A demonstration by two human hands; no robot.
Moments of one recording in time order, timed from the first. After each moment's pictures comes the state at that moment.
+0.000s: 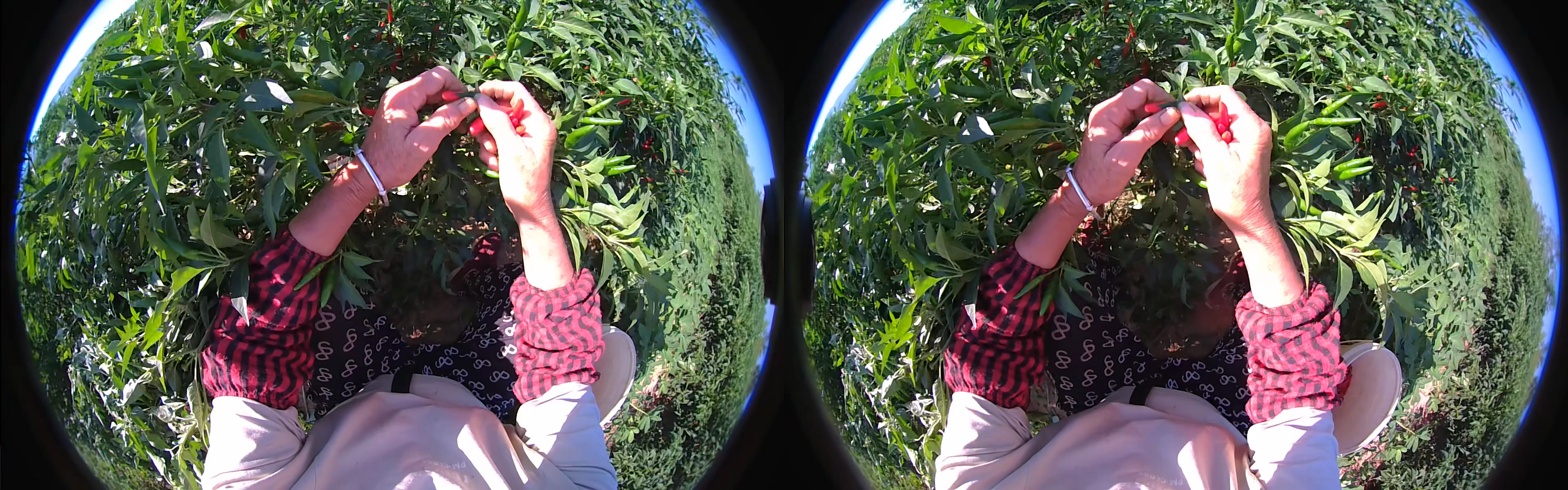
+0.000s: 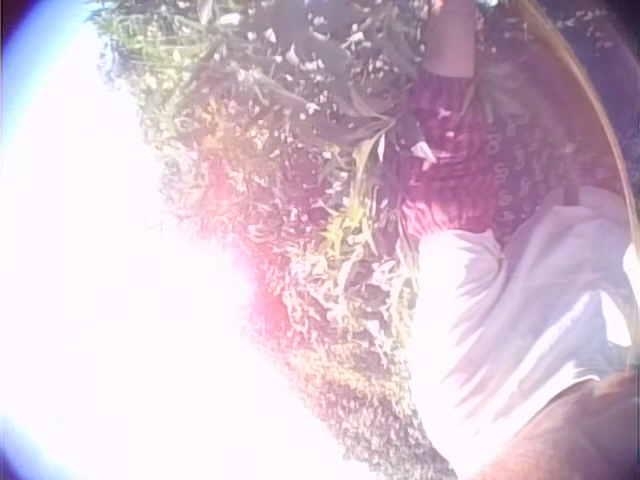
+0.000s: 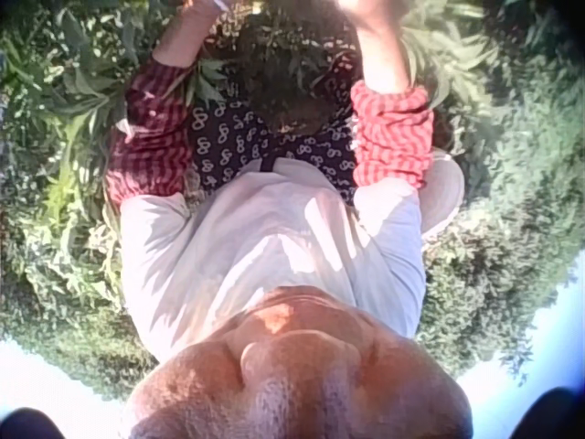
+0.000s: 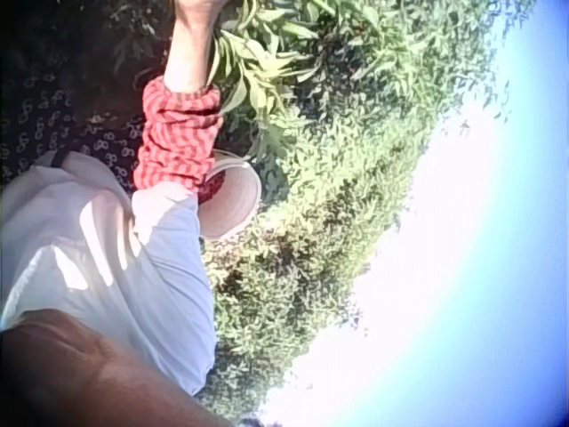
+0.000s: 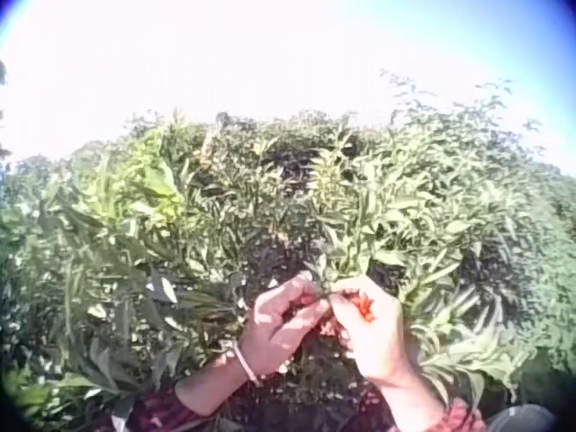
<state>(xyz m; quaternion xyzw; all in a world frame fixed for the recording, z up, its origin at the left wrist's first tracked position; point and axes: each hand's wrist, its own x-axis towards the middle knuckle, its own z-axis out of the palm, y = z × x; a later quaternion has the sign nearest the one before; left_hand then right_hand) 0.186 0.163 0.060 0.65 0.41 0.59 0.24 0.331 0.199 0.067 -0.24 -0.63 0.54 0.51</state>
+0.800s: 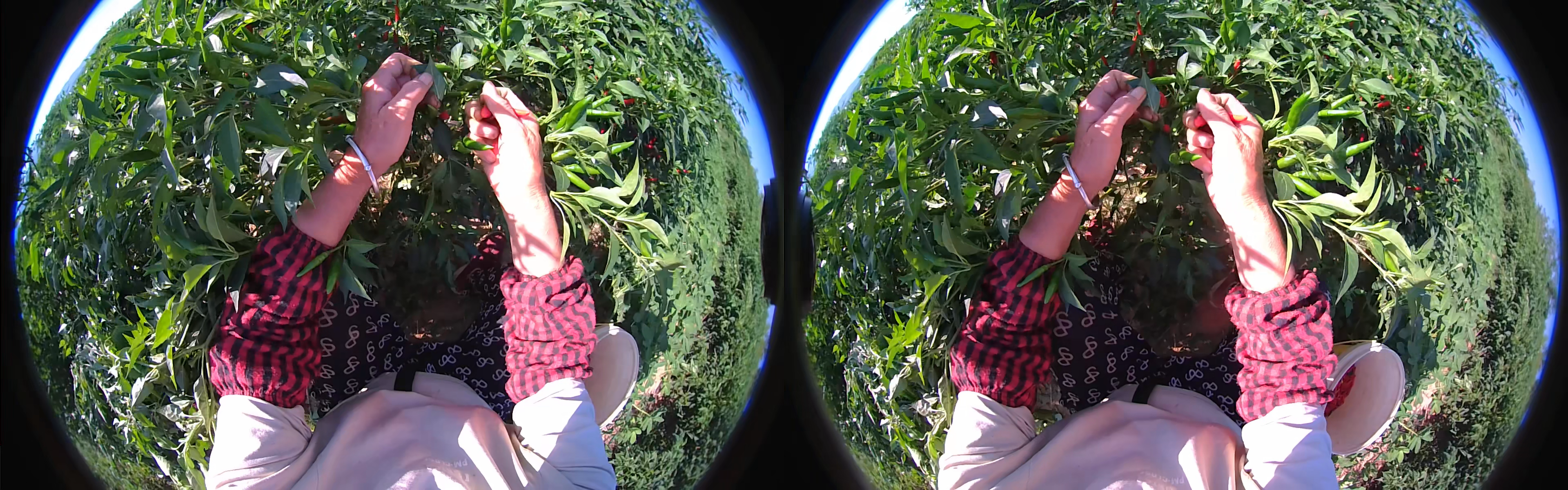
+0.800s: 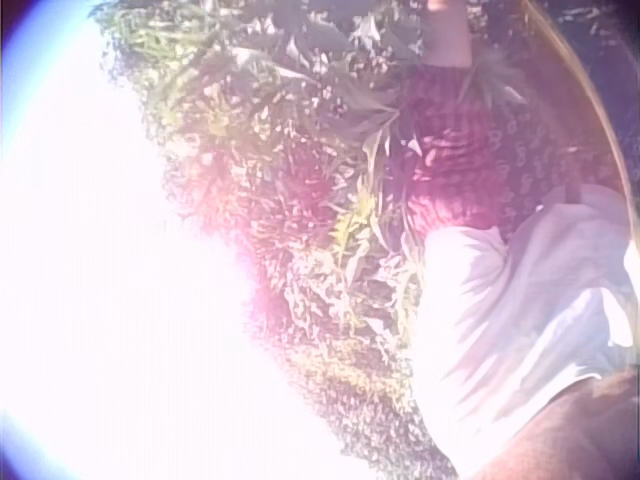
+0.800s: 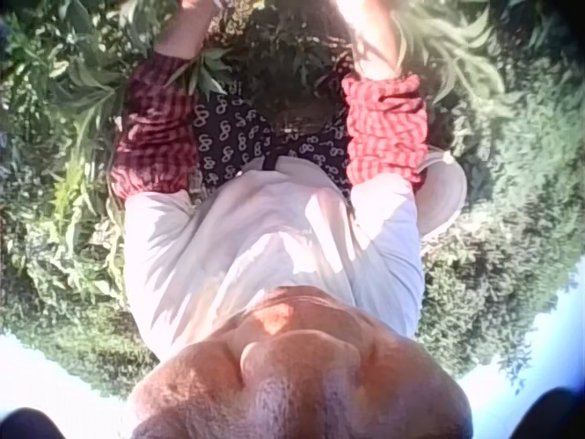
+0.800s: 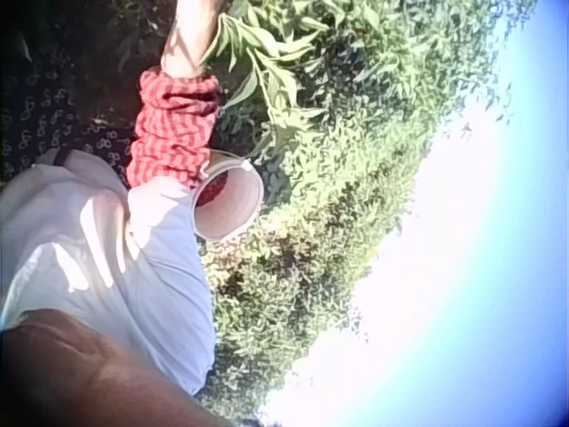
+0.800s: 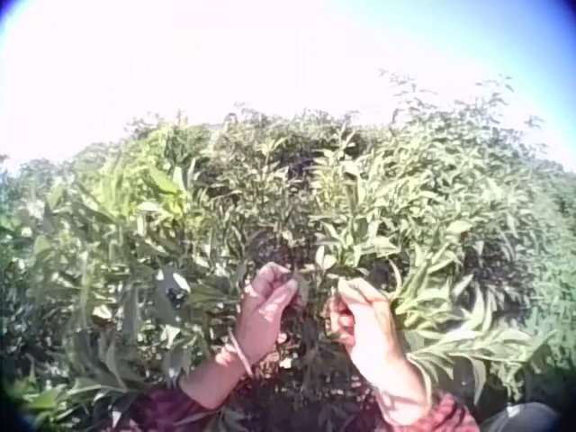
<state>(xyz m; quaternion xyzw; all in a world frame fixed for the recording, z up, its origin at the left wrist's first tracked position) 0.169 0.183 0.043 0.51 0.37 0.71 0.31 0.319 0.218 0.053 -0.20 -0.44 0.73 0.49</state>
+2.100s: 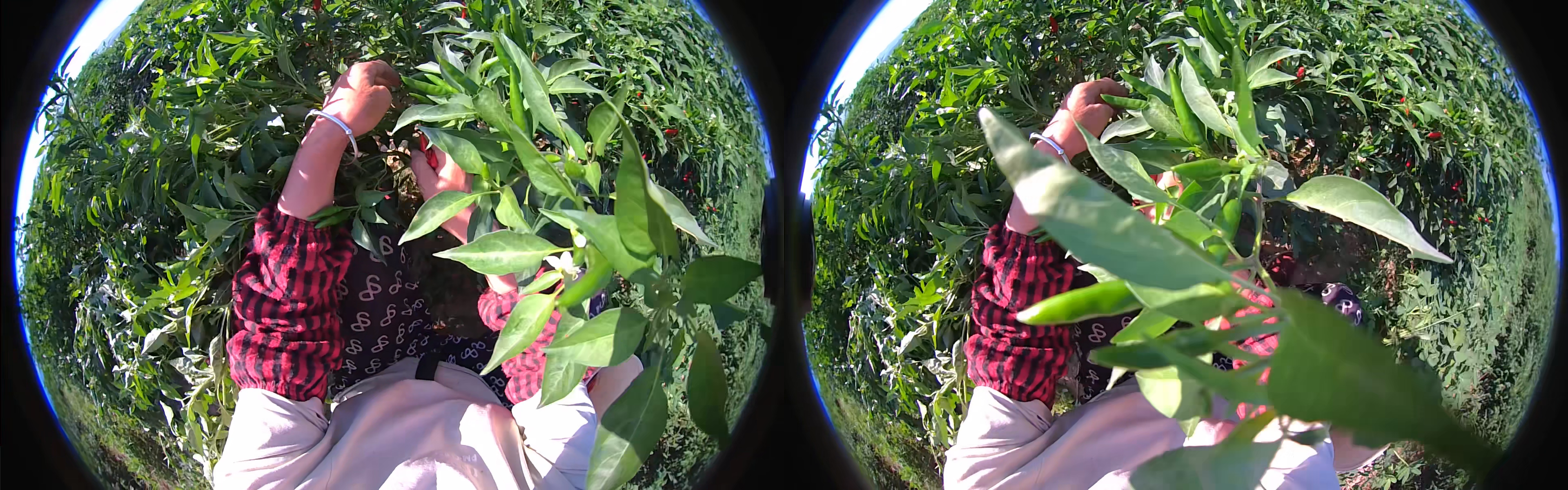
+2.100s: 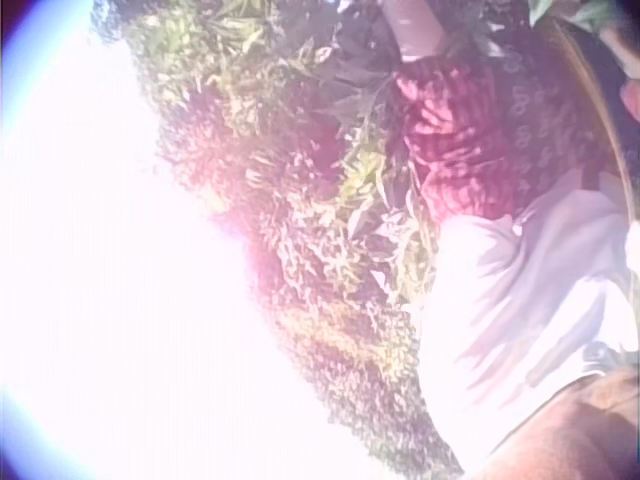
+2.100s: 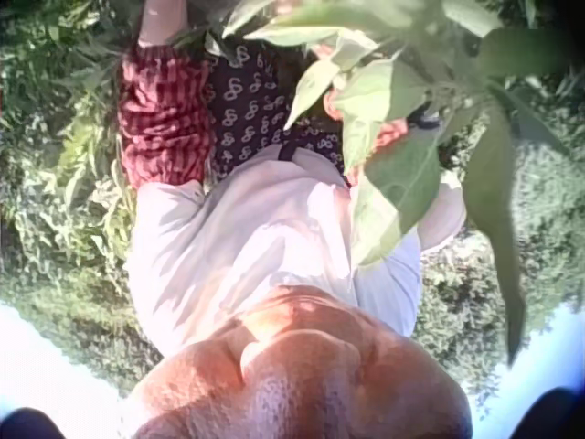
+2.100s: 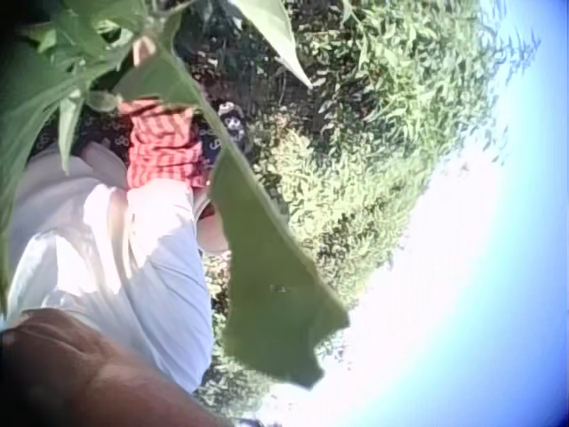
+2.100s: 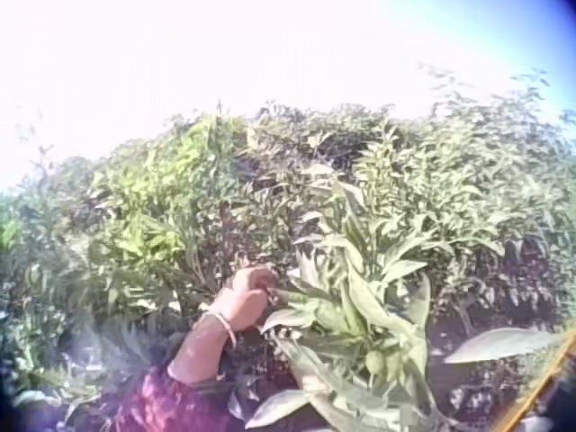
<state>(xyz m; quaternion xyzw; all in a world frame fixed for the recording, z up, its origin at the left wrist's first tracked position) 0.064 0.132 0.042 0.56 0.72 0.40 0.10 0.239 0.149 -0.041 -0.15 -0.82 0.33 0.43</state>
